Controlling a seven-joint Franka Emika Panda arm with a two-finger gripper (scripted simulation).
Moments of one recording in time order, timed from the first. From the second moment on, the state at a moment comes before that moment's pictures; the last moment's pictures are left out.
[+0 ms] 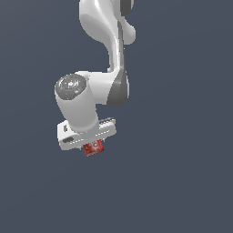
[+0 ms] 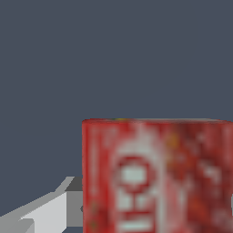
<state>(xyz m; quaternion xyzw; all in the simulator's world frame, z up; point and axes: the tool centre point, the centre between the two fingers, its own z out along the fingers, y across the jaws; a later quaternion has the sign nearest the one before) 0.087 -0.100 0.160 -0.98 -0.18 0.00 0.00</state>
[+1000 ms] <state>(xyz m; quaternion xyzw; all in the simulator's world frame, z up) 0.104 -0.165 0.278 -0.98 -0.18 0.00 0.00</state>
